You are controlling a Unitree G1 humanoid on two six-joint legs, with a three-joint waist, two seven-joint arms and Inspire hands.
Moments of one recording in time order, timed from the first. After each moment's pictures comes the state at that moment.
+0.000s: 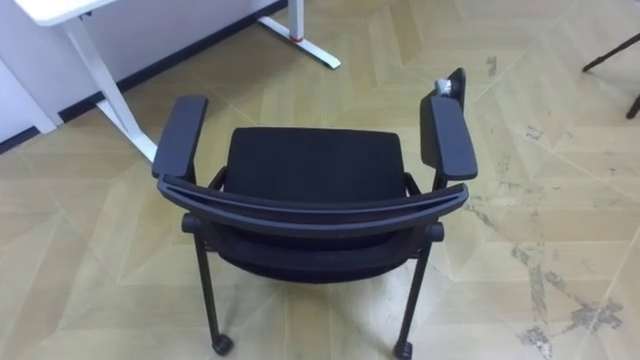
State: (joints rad) left arm 0.16 0.16 0.14 1.19 -0.15 -0.03 0.15; right arm 0.09 -0.19 -0.07 1.34 0.43 0.02 0.13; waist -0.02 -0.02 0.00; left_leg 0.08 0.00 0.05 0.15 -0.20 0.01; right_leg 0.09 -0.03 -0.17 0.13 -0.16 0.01
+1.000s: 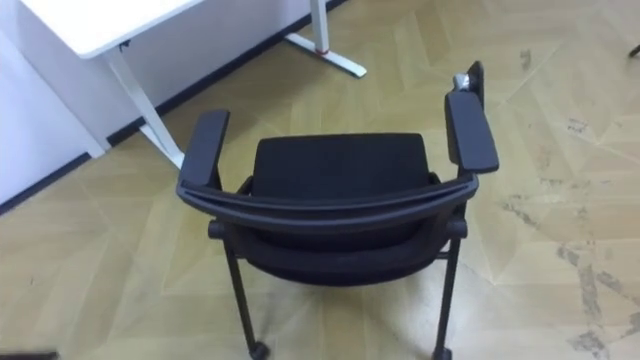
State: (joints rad) left arm -0.02 0.50 0.35 0.88 0.07 0.04 0.27; right arm 0.10 -0.33 -0.29 1.33 0.35 0.05 0.11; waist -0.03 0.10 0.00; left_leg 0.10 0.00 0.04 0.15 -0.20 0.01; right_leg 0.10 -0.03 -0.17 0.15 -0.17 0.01
